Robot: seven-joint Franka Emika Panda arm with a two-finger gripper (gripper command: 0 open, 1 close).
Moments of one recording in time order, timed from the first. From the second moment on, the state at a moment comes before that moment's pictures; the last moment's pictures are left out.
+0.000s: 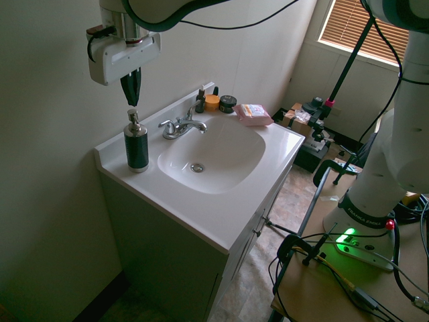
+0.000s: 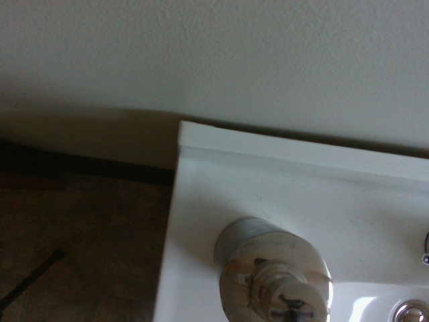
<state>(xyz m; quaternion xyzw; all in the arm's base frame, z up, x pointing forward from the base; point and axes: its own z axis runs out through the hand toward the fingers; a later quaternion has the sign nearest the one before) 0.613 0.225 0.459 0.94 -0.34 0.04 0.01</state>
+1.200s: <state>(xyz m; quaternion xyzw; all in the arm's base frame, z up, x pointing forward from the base) 0.612 0.226 0.424 0.94 -0.34 0.02 0.03</state>
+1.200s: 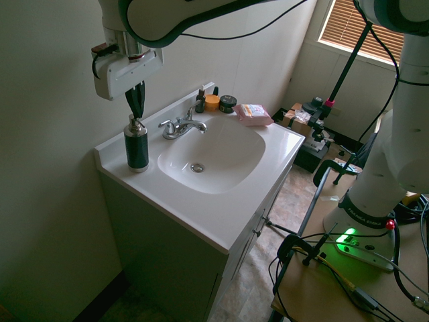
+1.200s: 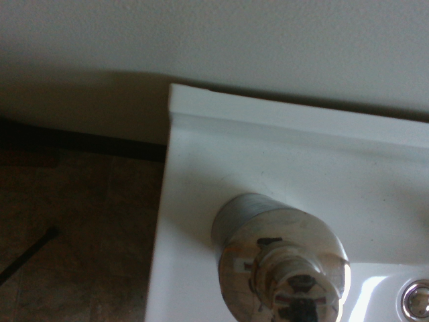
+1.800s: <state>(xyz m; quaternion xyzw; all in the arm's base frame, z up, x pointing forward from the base) 0.571 0.115 0.494 0.92 -0.39 0.03 -0.04</state>
